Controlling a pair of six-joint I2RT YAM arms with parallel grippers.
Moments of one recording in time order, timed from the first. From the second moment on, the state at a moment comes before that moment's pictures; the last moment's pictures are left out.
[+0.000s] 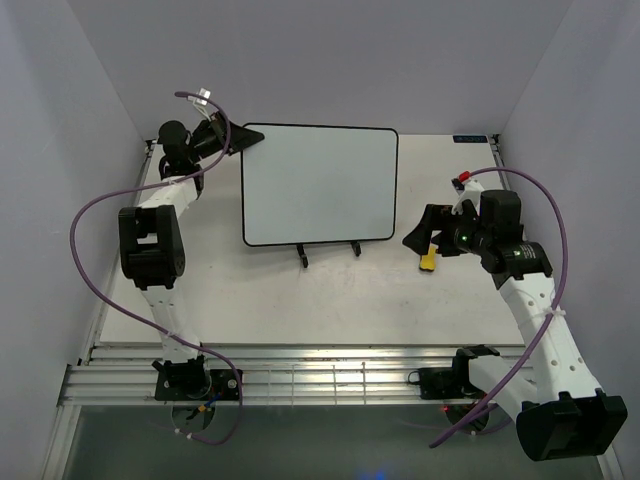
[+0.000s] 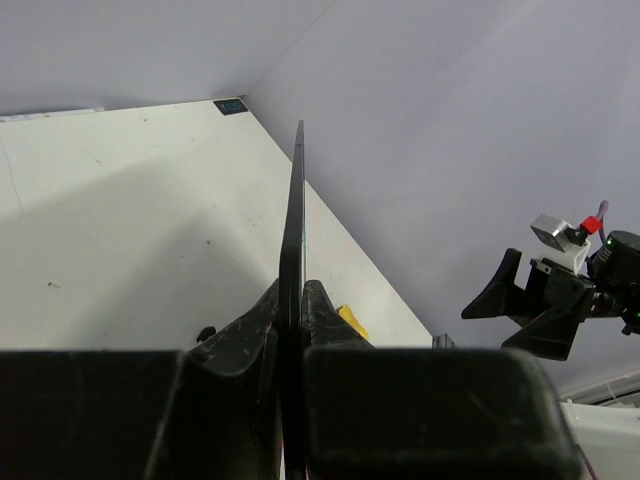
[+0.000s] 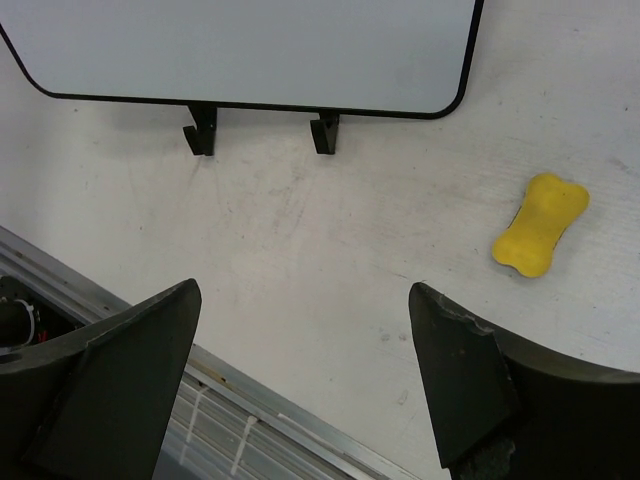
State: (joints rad) left arm 0.03 2.06 1.51 0.80 1.05 -1.00; right arm 0.13 0.95 0.96 -0.65 -0.46 0.20
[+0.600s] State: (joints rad) left arm 0.09 2.09 1.36 1.18 1.13 -1.09; right arm 0.13 0.89 0.95 -0.62 -0.57 0.20
